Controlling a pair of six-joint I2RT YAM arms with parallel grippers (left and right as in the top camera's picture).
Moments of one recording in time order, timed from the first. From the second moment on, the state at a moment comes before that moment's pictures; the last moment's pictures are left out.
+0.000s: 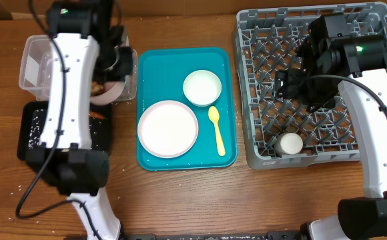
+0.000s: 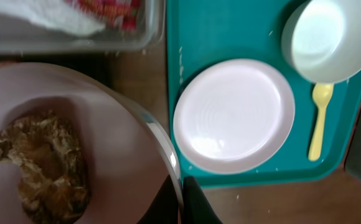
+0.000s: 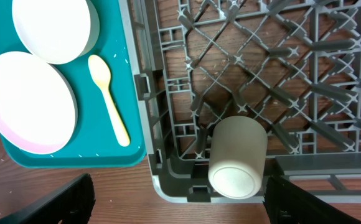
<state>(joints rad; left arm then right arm) -0.05 2.02 2.25 -1.68 0.09 -0.09 0.12 1.68 1.83 -1.52 -0.14 0.23</state>
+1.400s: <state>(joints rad) 0.88 1.91 1.17 -0.89 1.44 0.11 0.12 1.68 1.83 -1.54 -0.13 0.23</state>
